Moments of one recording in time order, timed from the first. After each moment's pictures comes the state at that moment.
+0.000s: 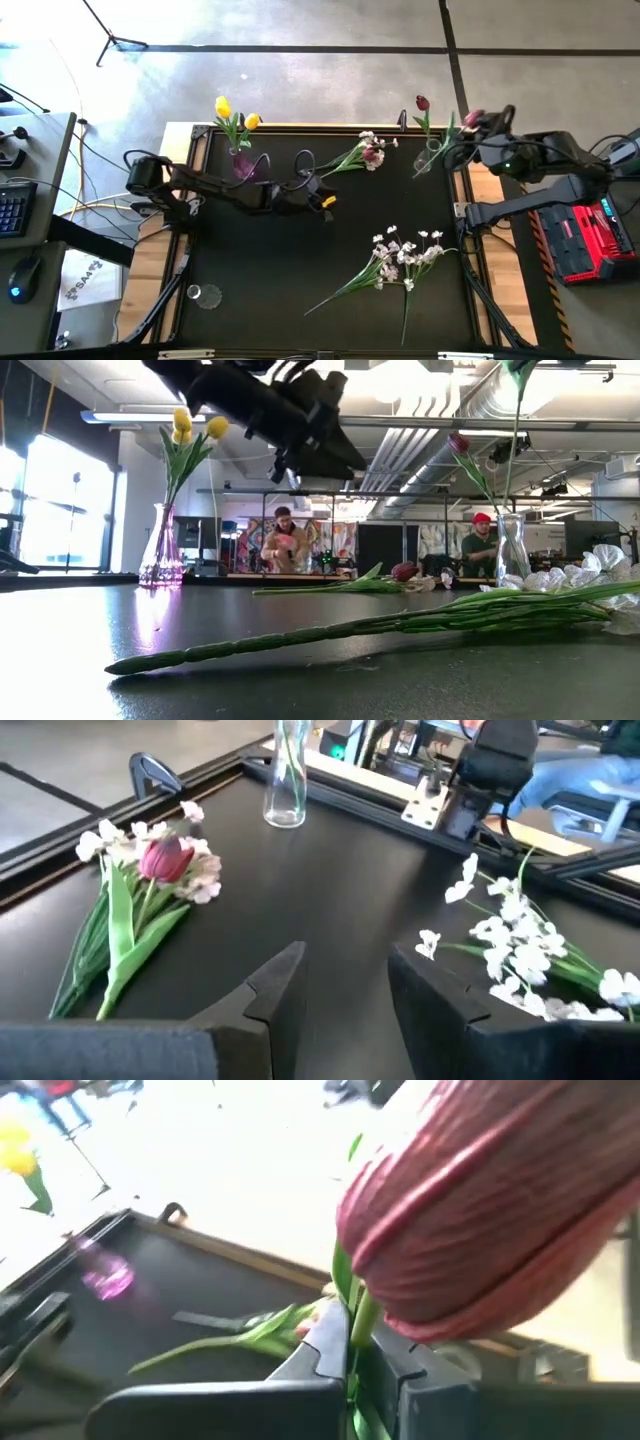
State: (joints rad) left arm -0.03 1.69 0.99 0.29 -0.37 -0.32; right arm 0.05 0.87 1.43 -1.35 0.86 0.83
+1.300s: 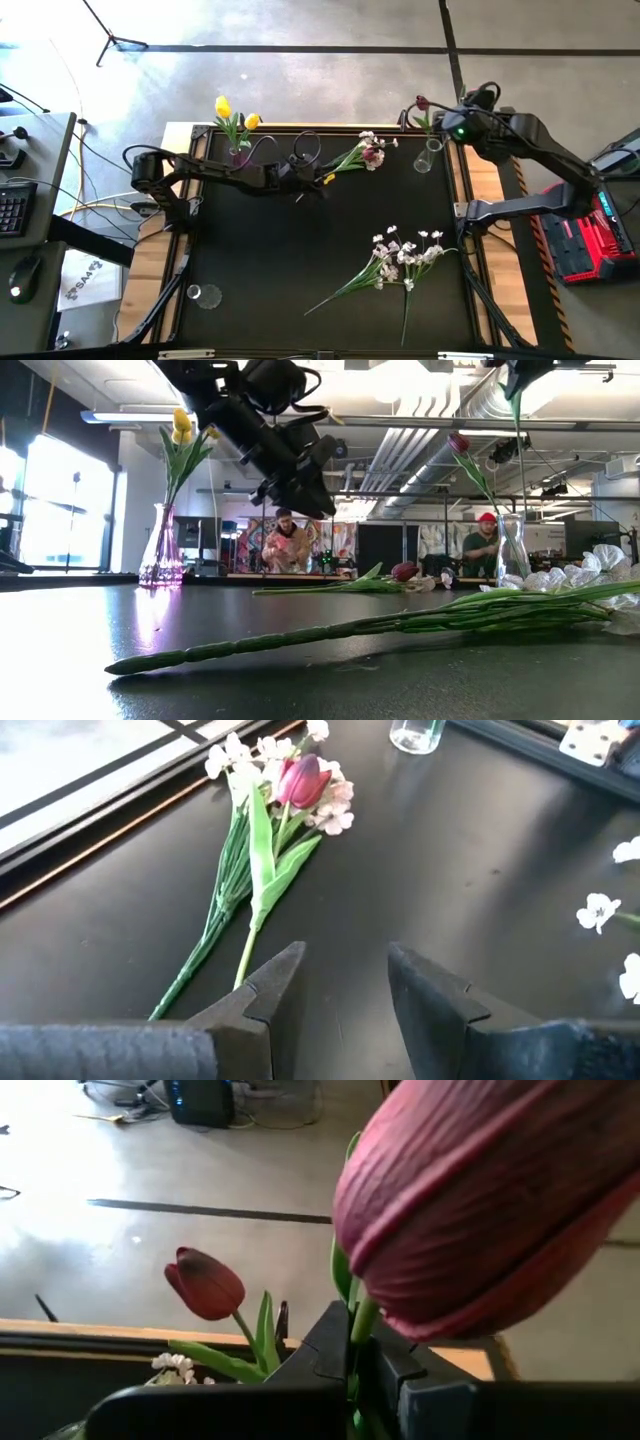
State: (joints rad) left arm 0.15 1.70 1.02 0.02 -0.34 -0.36; right arm -0.36 1.08 1.49 -1.37 0.98 0.81
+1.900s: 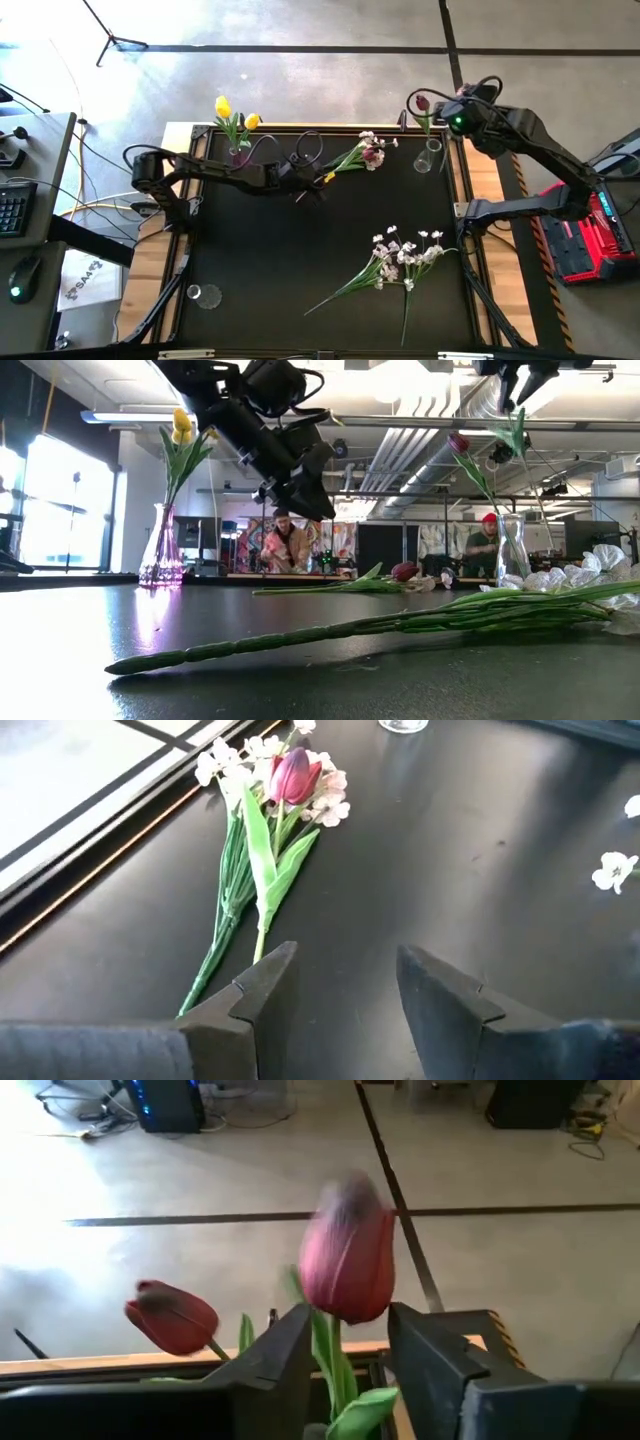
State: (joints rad) left arm 0.15 1.71 1.02 0.01 -0.32 -0.23; right arm -0.47 1.10 1.49 -1.32 0.95 0.82
